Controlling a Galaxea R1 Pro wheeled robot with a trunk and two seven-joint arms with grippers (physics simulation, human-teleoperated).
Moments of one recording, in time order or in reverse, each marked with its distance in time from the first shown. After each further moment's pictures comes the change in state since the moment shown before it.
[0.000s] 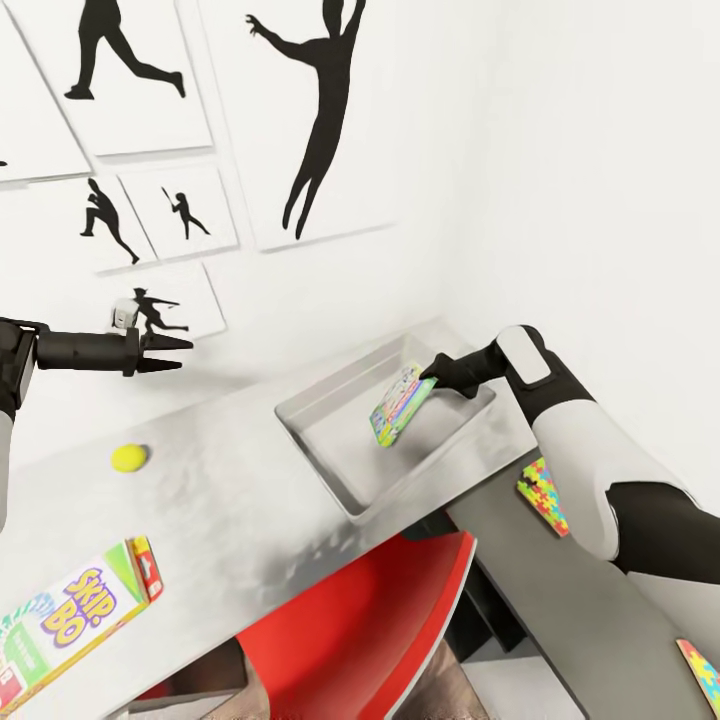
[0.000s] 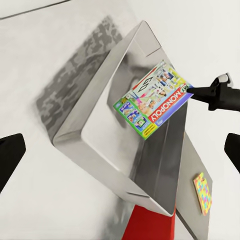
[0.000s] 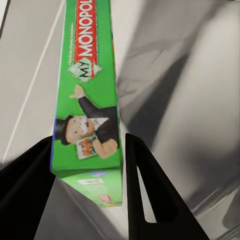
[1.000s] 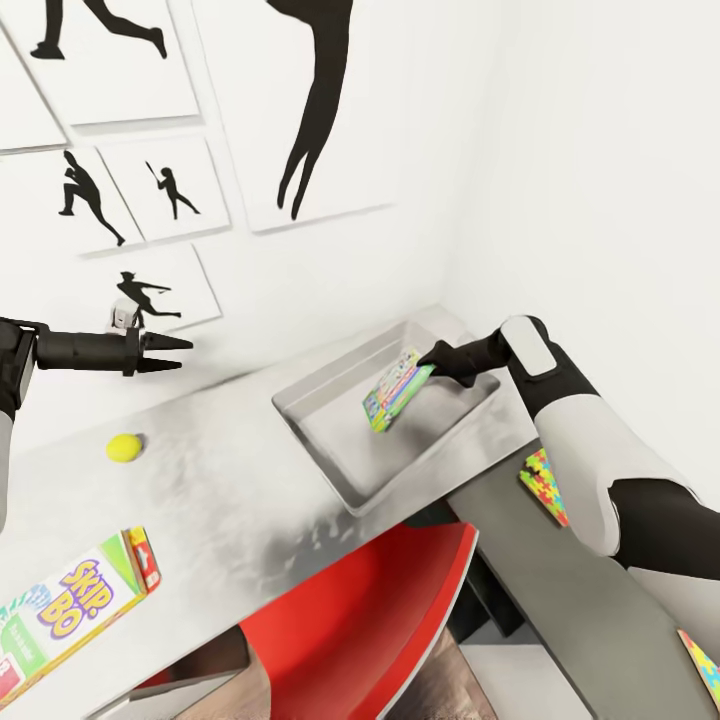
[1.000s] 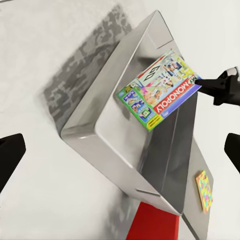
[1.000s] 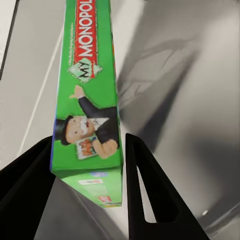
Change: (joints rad) left arm 0.000 0.000 0.001 0.000 0.000 0.000 0.000; right arm -0.014 -0.002 -0.001 -0.034 -0.059 -0.008 0.000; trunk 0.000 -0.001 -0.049
